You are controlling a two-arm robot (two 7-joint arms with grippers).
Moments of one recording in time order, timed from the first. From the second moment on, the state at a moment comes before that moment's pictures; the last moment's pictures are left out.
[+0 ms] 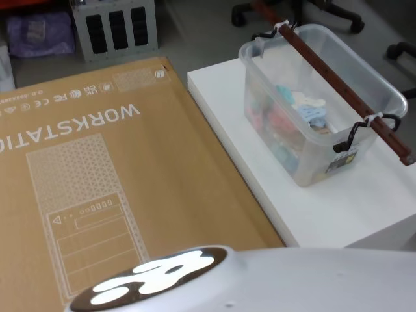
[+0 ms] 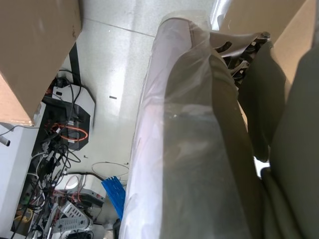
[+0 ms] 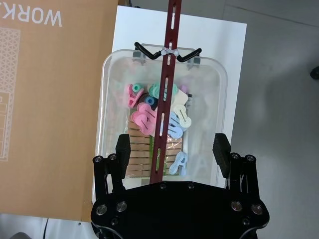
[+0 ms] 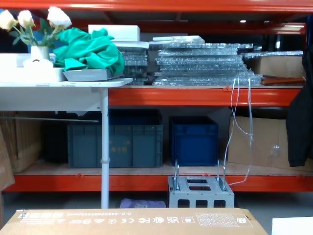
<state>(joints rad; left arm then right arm) -1.47 0.98 1.56 -0.90 0.05 0.15 -1.47 1.13 1.24 -0.89 -1.70 -0.18 0.19 1.31</state>
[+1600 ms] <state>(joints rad) -1.47 0.98 1.56 -0.90 0.05 0.15 -1.47 0.97 1.05 -0.94 -1.39 -0.15 0.06 1.39</state>
